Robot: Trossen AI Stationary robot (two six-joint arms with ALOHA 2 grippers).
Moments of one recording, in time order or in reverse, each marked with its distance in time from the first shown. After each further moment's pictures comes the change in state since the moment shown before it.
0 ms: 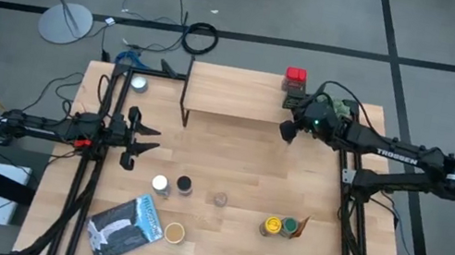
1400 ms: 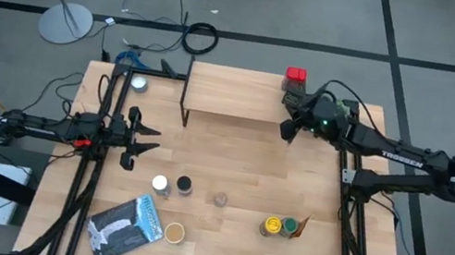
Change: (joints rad) left arm 0.000 0.000 0.000 -0.001 0.003 0.002; right arm 0.022 -0.056 0.000 0.109 -0.095 -0.008
